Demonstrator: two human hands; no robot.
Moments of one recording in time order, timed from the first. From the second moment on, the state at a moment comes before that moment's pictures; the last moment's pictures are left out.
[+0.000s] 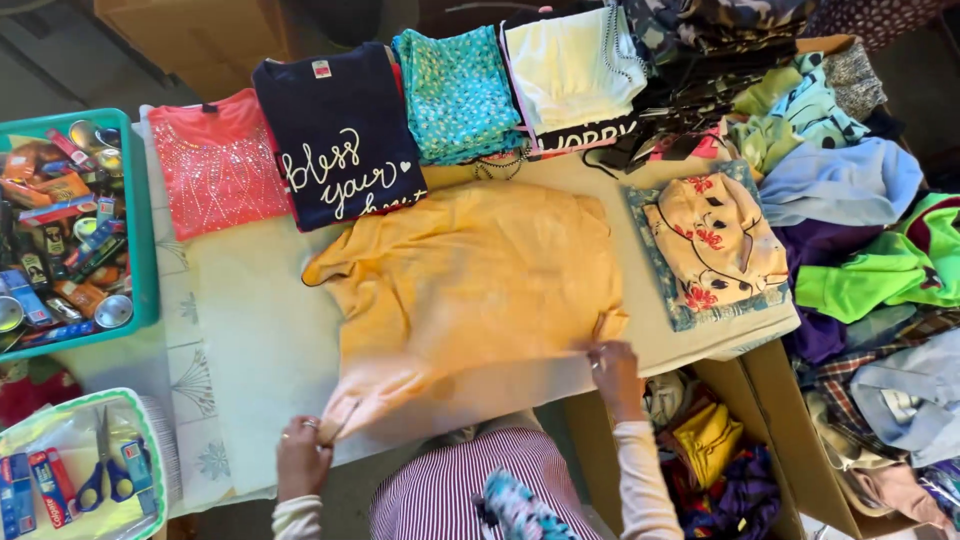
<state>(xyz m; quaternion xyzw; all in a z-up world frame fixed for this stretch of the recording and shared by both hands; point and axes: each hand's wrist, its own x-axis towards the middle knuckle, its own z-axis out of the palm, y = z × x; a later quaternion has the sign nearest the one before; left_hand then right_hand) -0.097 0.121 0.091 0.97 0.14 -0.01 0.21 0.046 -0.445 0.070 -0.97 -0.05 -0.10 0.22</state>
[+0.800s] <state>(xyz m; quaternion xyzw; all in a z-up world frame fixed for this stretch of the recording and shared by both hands) -0.171 0.136 0.034 0.89 0.18 -0.33 0.25 -0.016 -0.443 0.063 -0.99 0.06 -0.03 0.11</state>
